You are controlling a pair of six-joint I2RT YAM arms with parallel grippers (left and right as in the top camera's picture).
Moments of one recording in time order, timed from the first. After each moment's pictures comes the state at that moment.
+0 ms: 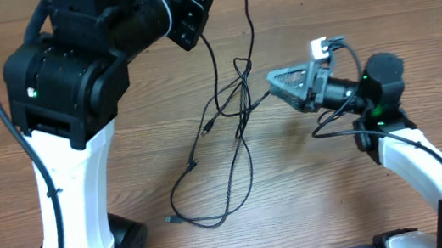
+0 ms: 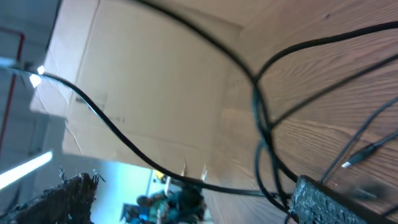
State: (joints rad) left arm -0.44 1.87 2.75 -1.29 0.27 0.26; right arm 0.11 1.43 0.66 0.66 -1.07 1.15
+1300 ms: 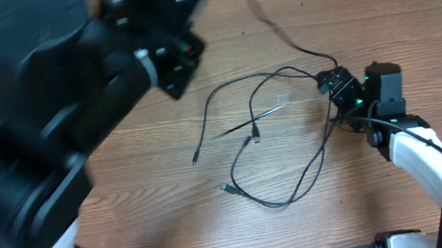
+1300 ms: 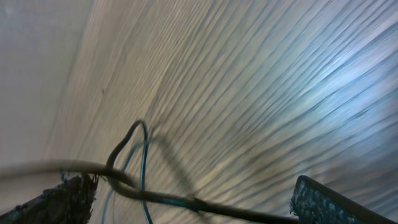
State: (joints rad) left arm -0.57 1.65 2.74 -1.32 0.03 0.27; right arm -0.03 1.43 0.66 -0.01 -0.20 0.93
